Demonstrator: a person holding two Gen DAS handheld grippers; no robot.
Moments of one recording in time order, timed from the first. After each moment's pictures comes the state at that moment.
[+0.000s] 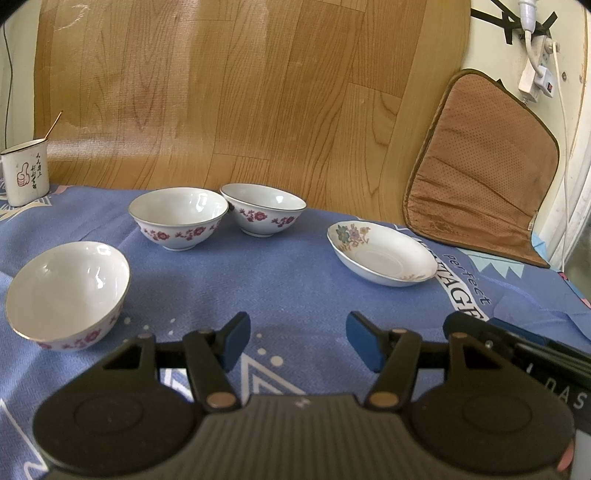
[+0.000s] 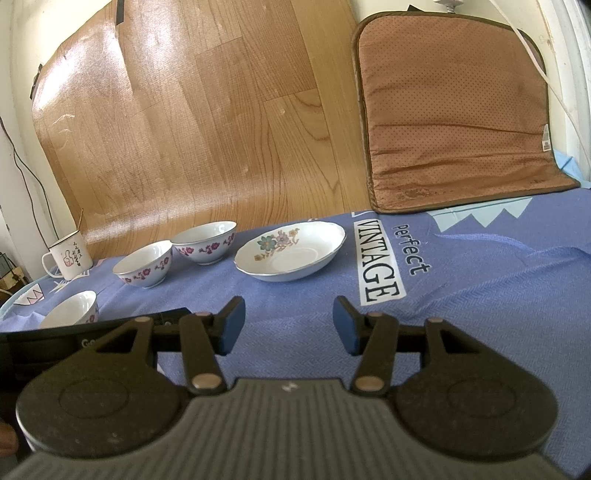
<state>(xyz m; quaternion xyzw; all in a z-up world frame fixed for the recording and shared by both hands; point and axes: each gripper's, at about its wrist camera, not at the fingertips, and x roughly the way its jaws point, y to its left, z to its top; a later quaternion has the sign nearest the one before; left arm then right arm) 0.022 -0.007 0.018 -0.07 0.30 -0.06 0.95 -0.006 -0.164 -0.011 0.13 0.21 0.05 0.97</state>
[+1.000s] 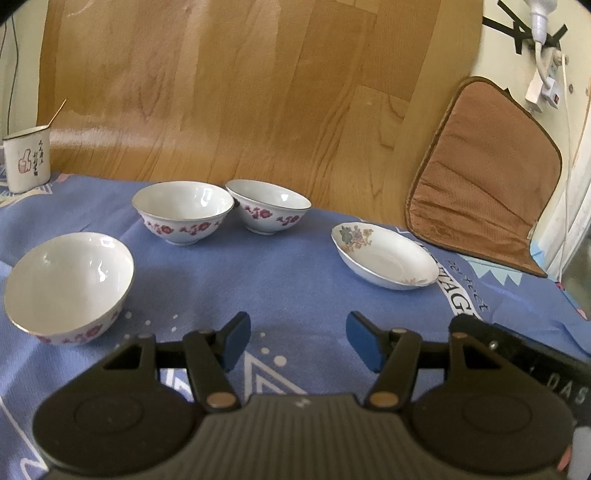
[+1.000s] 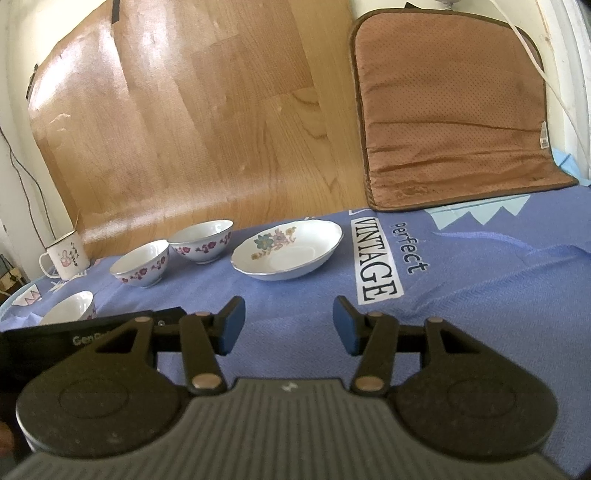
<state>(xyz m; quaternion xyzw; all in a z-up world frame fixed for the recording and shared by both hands) 0.024 -0.001 0.017 -0.09 0.31 -0.06 0.95 -0.003 -0.164 -0.008 0.14 0.22 0.04 0.97</state>
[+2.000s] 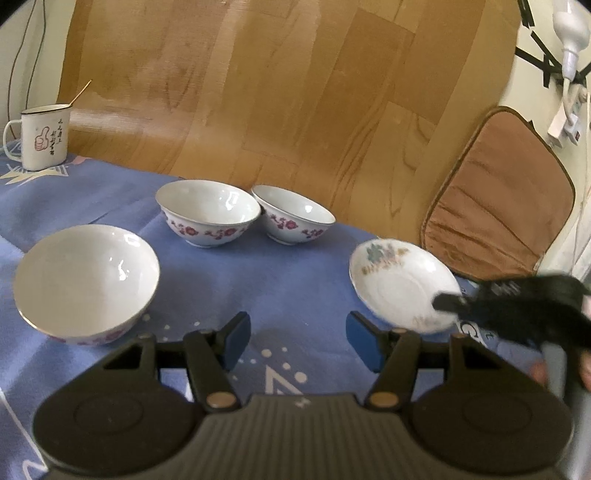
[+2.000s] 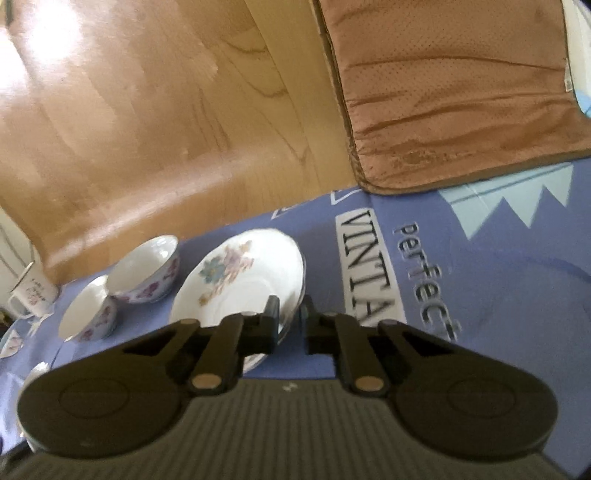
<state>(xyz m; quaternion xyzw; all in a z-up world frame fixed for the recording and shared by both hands) 0.031 0.019 0.016 -0.14 0.30 -0.05 0.94 0.098 -0.194 -0.004 0.21 0.33 0.03 0.92</state>
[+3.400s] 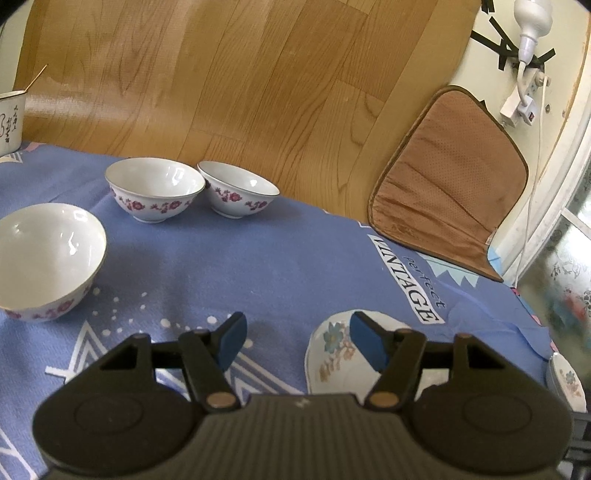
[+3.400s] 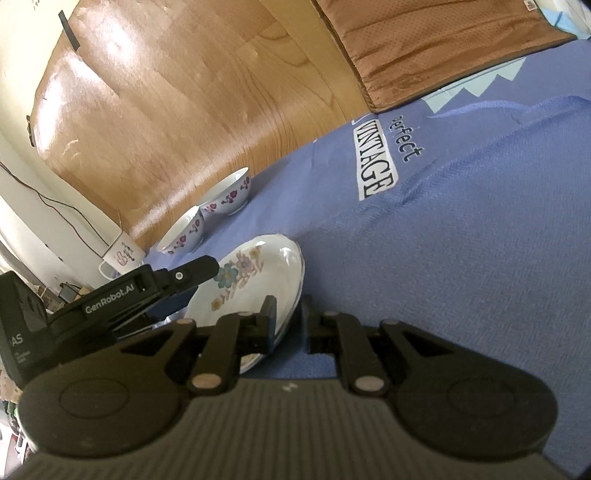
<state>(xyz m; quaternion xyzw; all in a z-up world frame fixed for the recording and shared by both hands) 0.022 0.012 0.011 -0.14 0.32 -0.14 0.93 -0.022 -0.199 -0.031 0.30 0.31 0.12 0.89</state>
